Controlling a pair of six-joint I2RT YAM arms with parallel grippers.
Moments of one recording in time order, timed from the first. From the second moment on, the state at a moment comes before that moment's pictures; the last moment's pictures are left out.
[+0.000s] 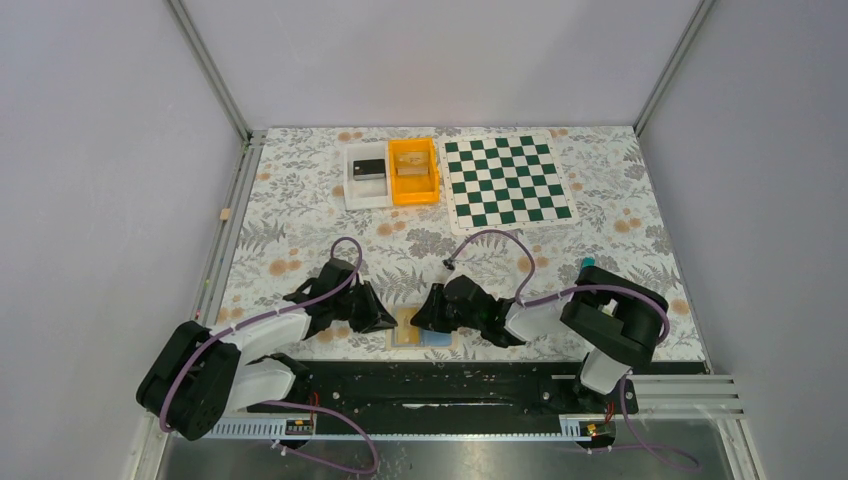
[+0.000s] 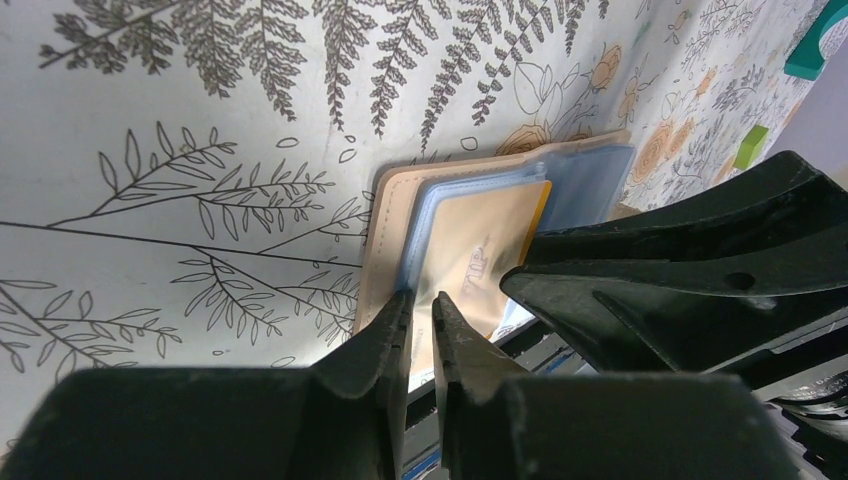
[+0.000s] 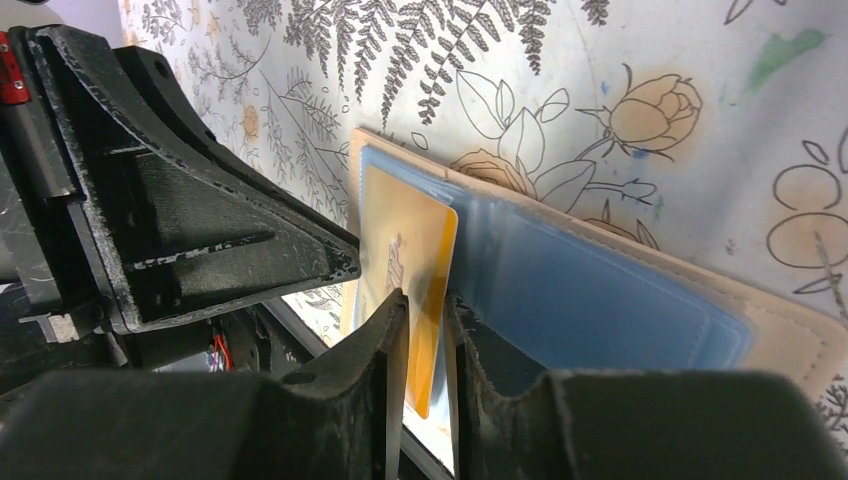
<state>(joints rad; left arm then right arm) -0.52 1.16 0.32 -0.09 0.40 -0.97 1.05 1.66 0.54 0.50 -0.01 1.08</state>
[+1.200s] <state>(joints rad) -0.52 1.27 0.34 0.00 0.45 -0.99 0.92 1.45 0.28 0.70 -0.09 1.10</state>
